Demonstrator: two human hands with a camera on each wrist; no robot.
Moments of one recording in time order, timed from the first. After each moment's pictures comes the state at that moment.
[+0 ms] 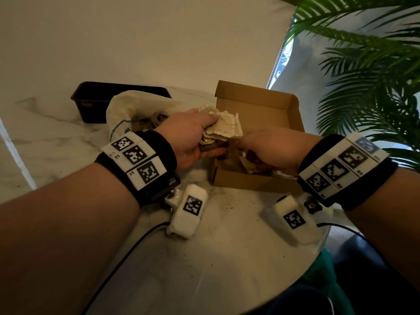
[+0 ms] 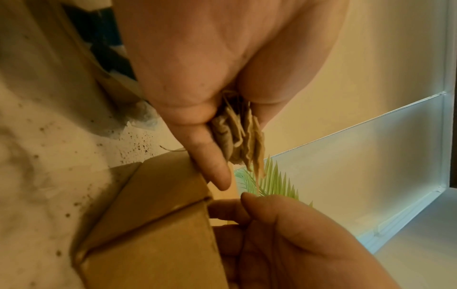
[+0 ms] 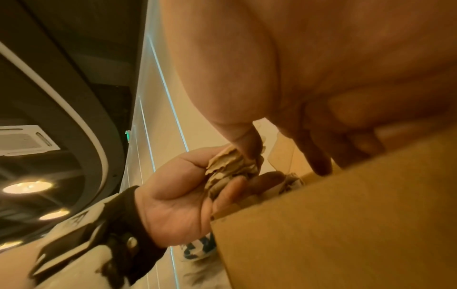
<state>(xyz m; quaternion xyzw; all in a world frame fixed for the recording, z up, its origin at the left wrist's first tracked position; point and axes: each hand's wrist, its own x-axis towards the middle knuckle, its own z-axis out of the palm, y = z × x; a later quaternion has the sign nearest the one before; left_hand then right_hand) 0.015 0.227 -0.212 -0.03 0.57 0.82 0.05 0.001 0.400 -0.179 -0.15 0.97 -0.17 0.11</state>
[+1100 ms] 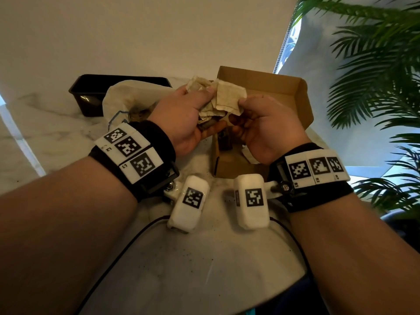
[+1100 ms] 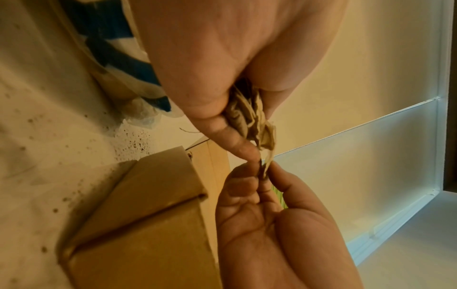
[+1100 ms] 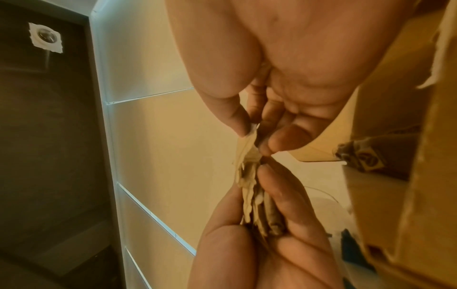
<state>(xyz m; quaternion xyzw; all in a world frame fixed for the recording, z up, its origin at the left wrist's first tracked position) 0.013 0.228 -0.212 0.00 0.52 0.85 -0.04 -0.014 0.376 -0.211 -0.08 0.56 -0.82 0.05</state>
